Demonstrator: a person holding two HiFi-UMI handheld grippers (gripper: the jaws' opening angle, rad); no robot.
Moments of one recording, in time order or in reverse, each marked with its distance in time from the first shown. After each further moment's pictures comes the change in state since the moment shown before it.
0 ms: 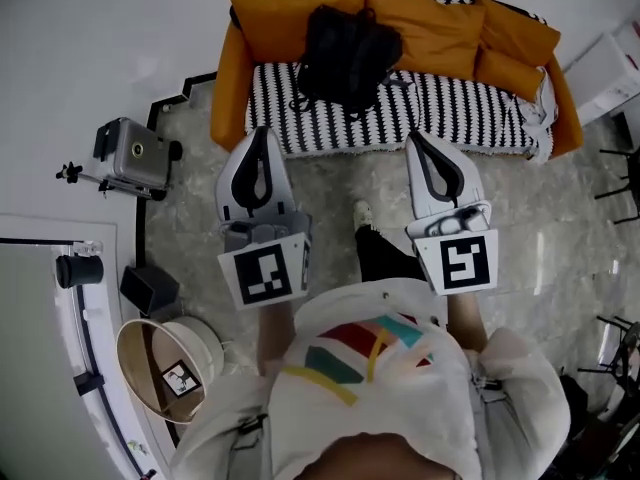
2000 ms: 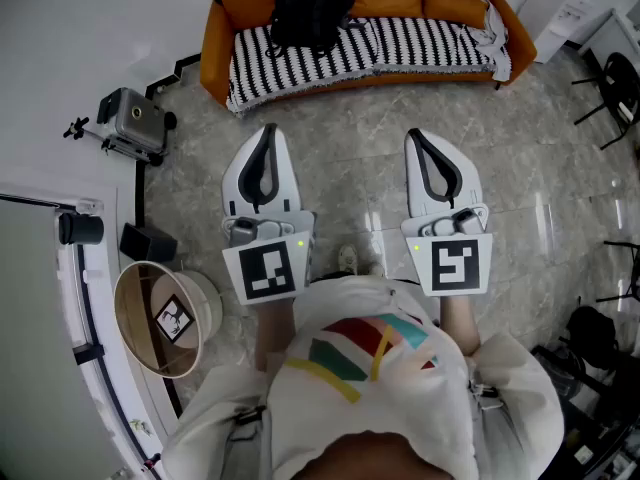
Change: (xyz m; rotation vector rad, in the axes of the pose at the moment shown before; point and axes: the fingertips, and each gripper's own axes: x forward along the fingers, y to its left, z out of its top) left arm -0.343 -0.133 0.079 0.004 -0.037 -0.150; right arm -0.368 0.127 0.054 -0.026 0.017 -0.175
